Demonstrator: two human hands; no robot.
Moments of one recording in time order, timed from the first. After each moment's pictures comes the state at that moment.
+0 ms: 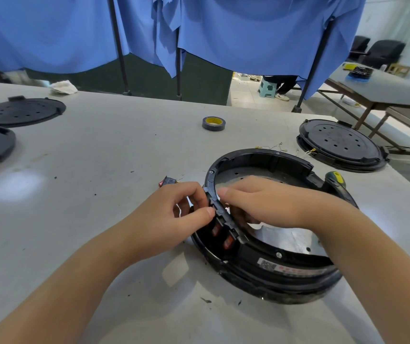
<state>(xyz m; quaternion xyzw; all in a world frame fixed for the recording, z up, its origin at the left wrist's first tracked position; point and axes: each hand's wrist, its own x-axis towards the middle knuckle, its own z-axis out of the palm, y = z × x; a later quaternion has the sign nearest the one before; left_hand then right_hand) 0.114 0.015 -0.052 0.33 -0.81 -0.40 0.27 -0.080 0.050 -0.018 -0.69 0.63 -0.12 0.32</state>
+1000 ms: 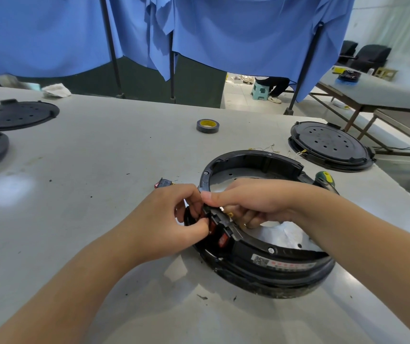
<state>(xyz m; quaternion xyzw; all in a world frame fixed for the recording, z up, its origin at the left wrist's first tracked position) 0.112 0.019 -0.057 0.34 -0.83 -0.33 0.29 -0.081 0.038 -0.021 -0.57 0.60 -0.12 0.55</state>
